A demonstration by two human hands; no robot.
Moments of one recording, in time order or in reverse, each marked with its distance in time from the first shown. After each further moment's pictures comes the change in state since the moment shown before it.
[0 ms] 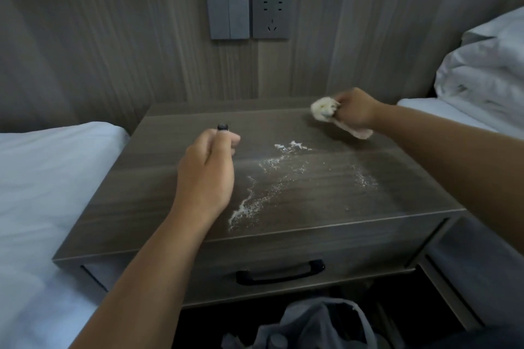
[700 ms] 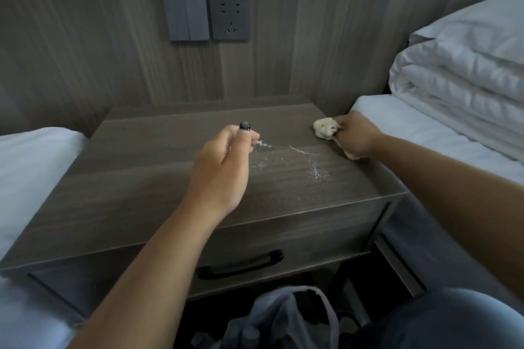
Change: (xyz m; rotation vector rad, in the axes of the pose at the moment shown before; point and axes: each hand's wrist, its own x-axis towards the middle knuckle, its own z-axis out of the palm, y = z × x) left_hand -0.021 0.019 0.056 -0.025 -0.204 0.118; right_hand -0.070 0.056 -0.009 -0.007 0.034 0.176
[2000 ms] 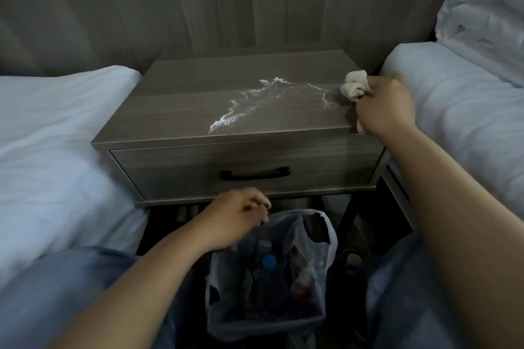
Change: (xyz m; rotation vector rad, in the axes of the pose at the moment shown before) left_hand -0.161 -0.058 -0.018 0.389 -0.538 -0.427; right_hand -0.112 -0.013 0.025 0.122 0.361 0.054
